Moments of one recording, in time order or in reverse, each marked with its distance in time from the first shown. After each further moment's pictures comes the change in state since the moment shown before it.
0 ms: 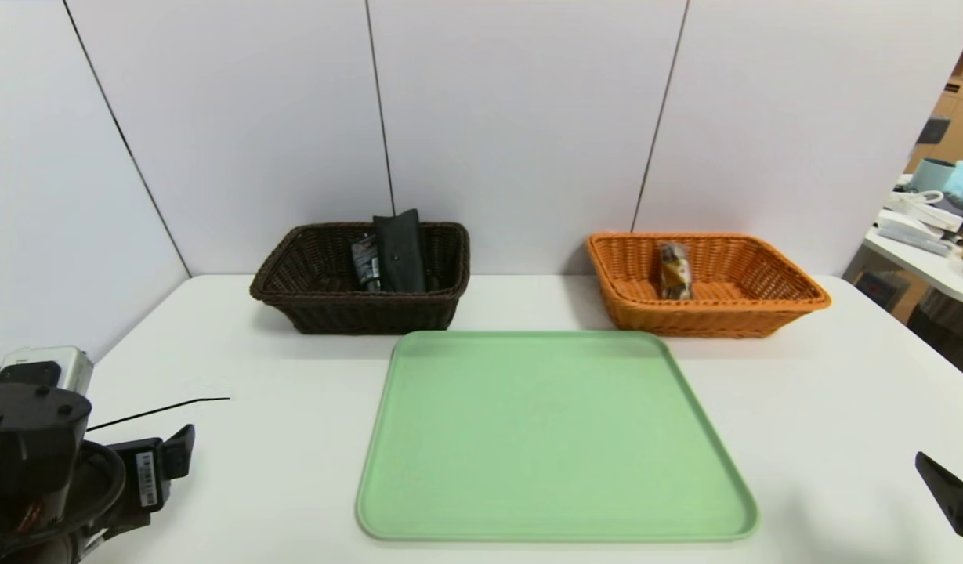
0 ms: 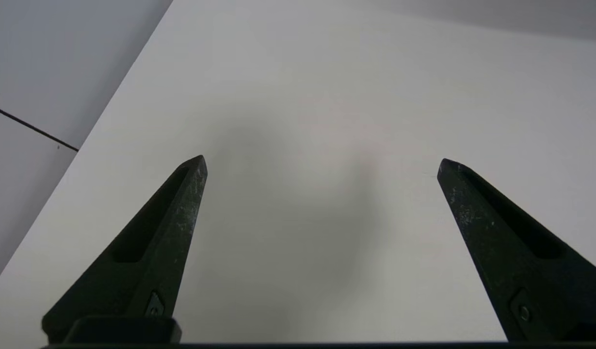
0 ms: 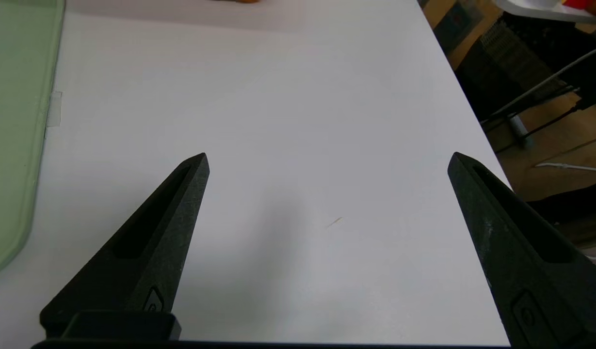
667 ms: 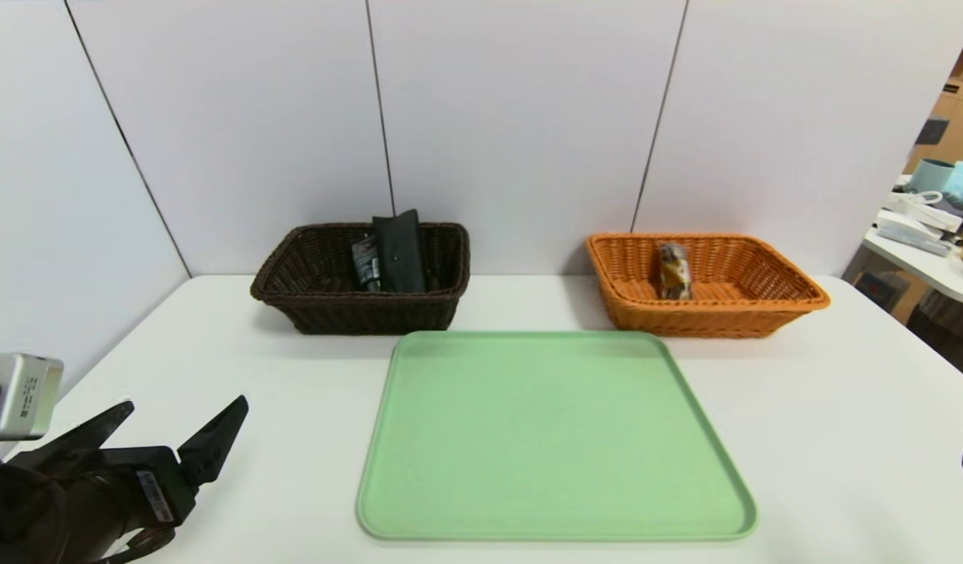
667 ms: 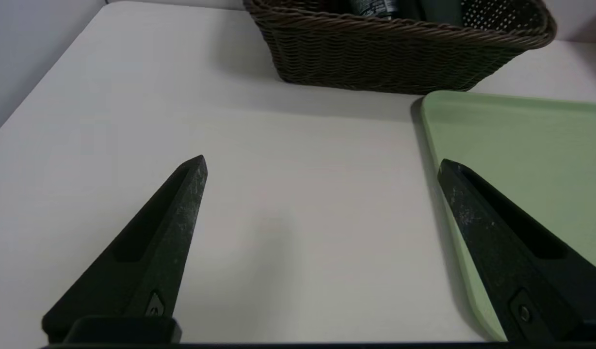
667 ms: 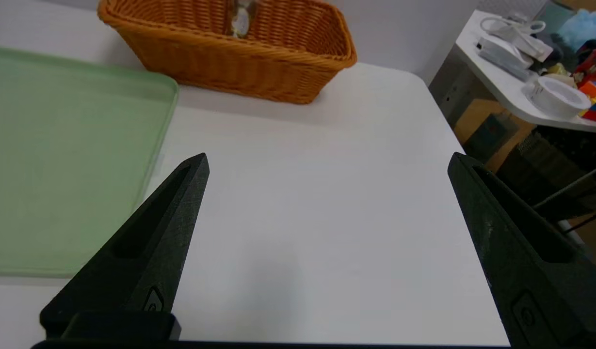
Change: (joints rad) left arm -0.248 -0.113 0.145 -0.425 -0.070 0.084; right arm 0.013 -0.255 0.045 -0.074 0.182 -0.080
